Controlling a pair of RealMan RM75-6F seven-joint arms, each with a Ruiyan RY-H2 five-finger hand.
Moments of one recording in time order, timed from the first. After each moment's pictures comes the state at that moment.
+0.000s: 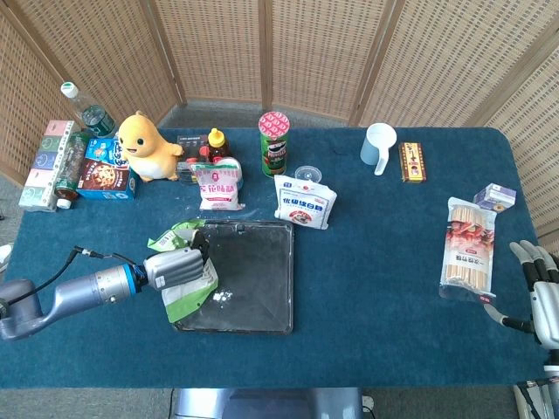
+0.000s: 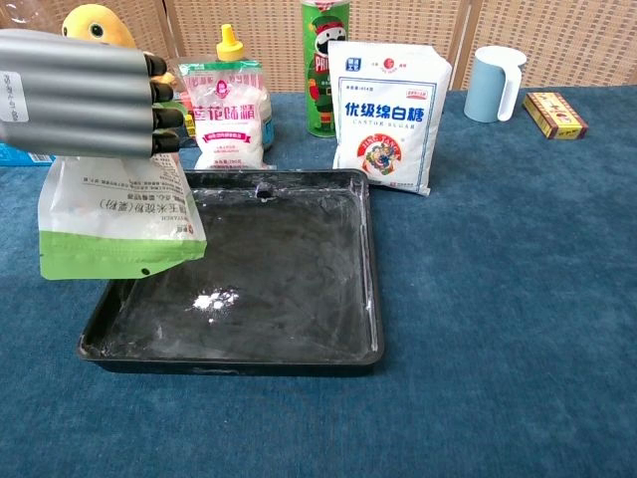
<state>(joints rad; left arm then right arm) -0.85 -1.17 -0.02 -1.38 2.14 0.98 0.80 0.06 -1.00 0.11 -1.72 -1.39 1.44 0.07</state>
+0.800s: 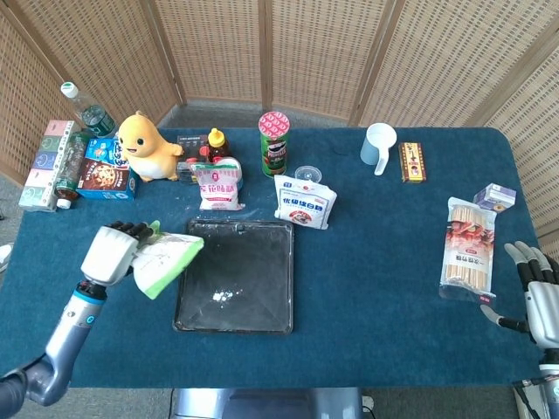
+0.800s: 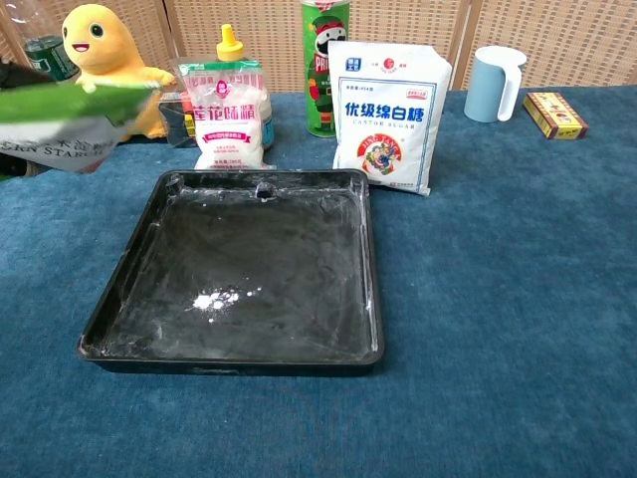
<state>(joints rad) -0.44 -1.54 -0.09 -1.20 1.57 1.44 0.03 0.07 -1.01 0.11 -1.72 -1.38 1.42 0.04</state>
